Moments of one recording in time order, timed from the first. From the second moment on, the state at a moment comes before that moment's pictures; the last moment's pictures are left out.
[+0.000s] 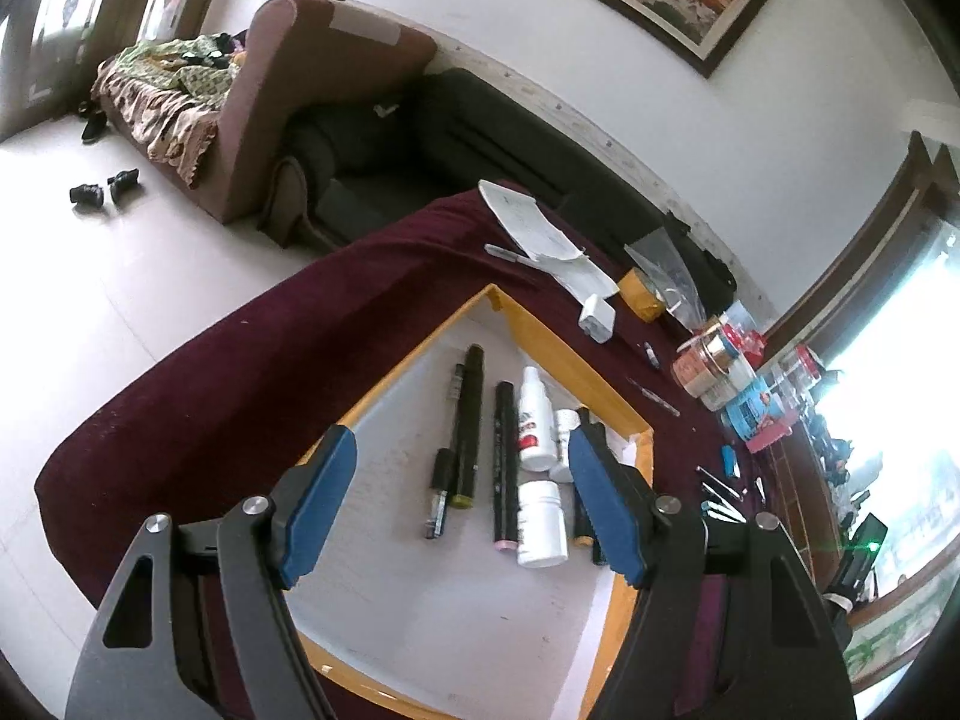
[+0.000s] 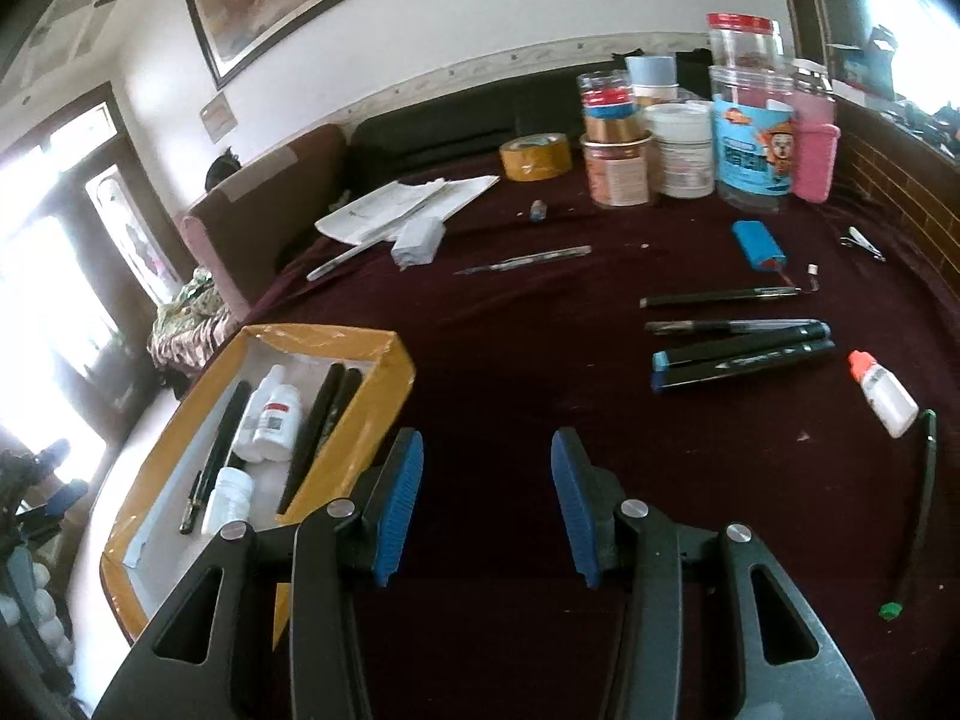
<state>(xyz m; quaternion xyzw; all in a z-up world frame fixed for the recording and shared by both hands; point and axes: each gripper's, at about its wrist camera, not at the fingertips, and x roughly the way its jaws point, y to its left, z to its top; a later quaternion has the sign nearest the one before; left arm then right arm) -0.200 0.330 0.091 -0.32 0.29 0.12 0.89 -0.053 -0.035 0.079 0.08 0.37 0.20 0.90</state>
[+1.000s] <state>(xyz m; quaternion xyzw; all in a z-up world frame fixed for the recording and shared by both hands) -0.151 0.202 0.105 -0.17 0.34 0.07 0.92 -0.032 -0.150 0.077 0.13 0.35 0.13 0.92</state>
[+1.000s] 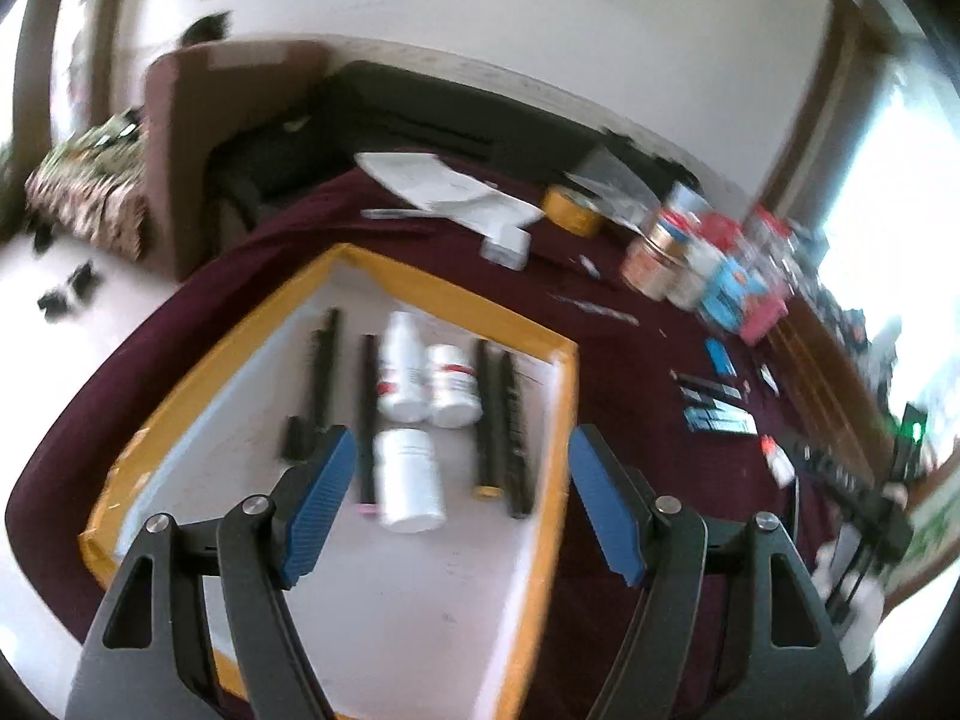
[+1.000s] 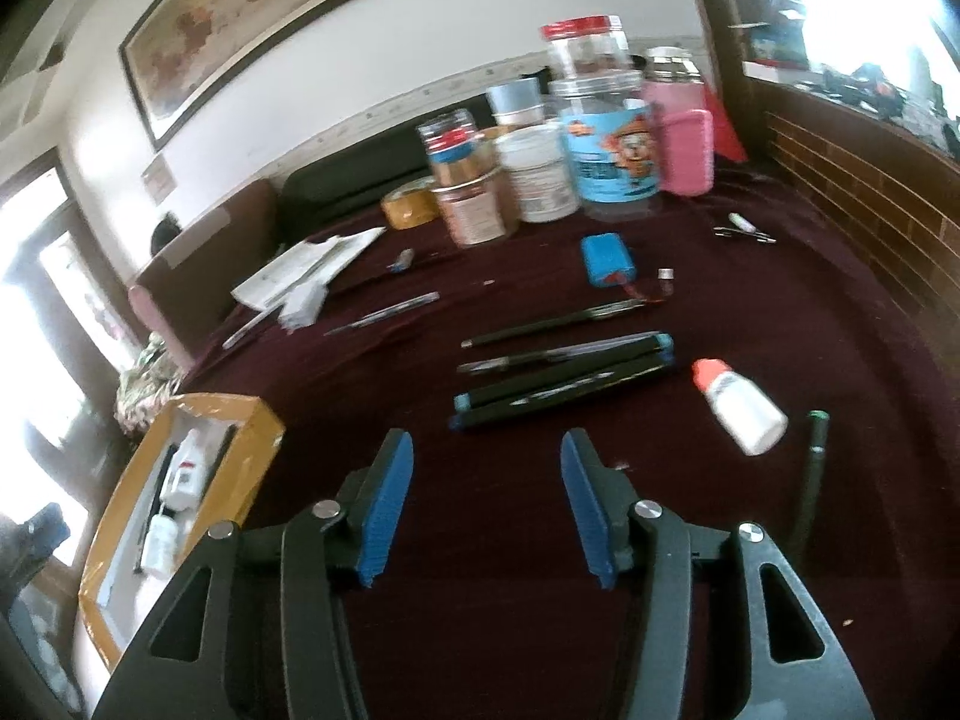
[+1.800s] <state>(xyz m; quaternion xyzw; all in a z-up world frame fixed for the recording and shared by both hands) -0.021 0.001 0.020 0.04 0.47 -0.05 0.88 0.034 -0.270 0.039 0.17 0.34 -0.02 0.92</state>
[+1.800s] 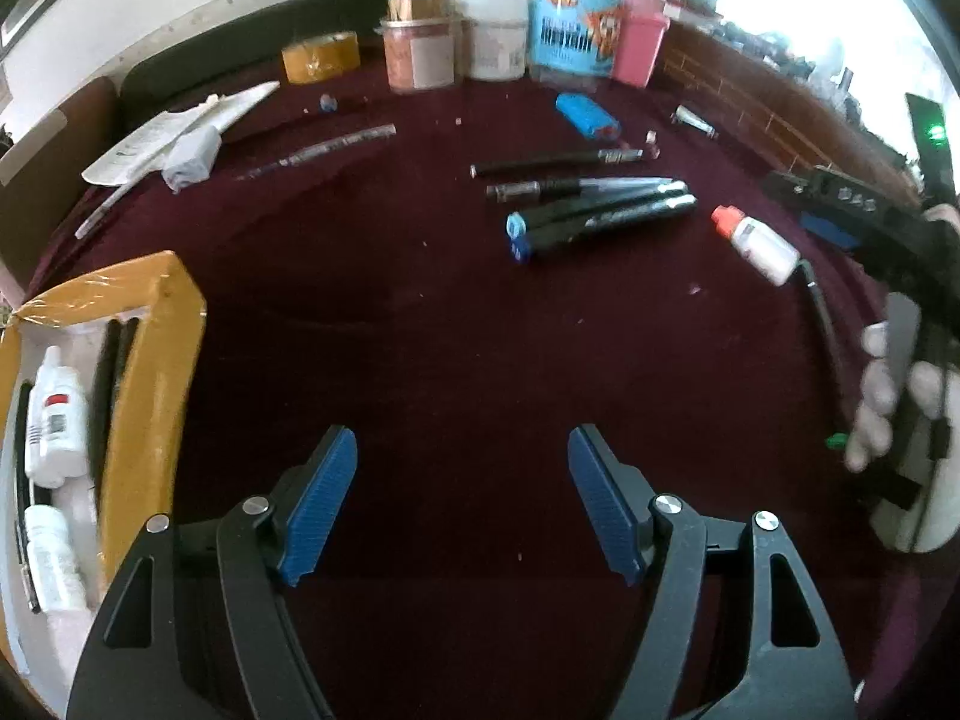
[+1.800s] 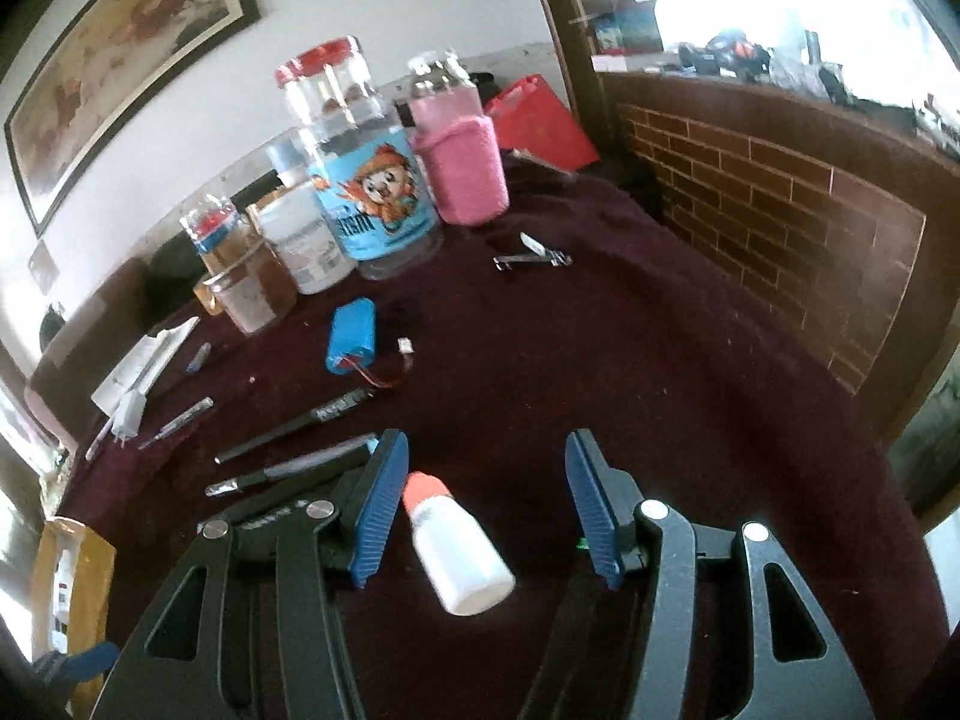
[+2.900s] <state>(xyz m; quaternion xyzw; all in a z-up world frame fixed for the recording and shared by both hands) -0.009 -0.006 0.001 0.04 0.46 -0.06 0.89 0.038 -0.279 0.021 0.21 0.37 0.00 0.90</state>
